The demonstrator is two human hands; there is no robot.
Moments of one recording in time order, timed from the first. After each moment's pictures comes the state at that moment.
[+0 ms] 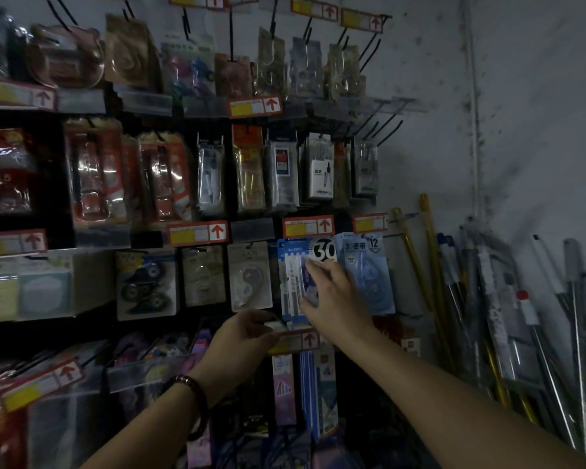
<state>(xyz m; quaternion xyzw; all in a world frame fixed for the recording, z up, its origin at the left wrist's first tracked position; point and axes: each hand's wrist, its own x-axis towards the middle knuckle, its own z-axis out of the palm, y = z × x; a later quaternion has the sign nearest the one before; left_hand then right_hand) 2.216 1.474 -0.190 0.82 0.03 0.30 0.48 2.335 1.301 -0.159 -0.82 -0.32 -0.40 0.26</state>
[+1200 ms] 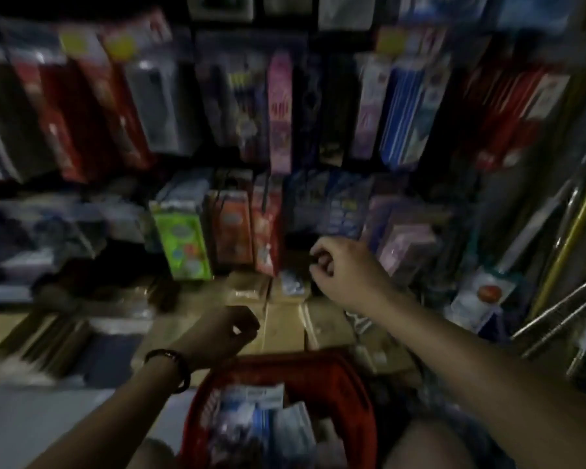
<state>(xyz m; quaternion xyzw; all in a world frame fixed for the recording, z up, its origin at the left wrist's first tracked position) 1.977 1.528 -0.551 0.95 0.16 0.00 0.26 2.157 1.331 -0.480 -0.85 -0.44 -0.05 0.30</state>
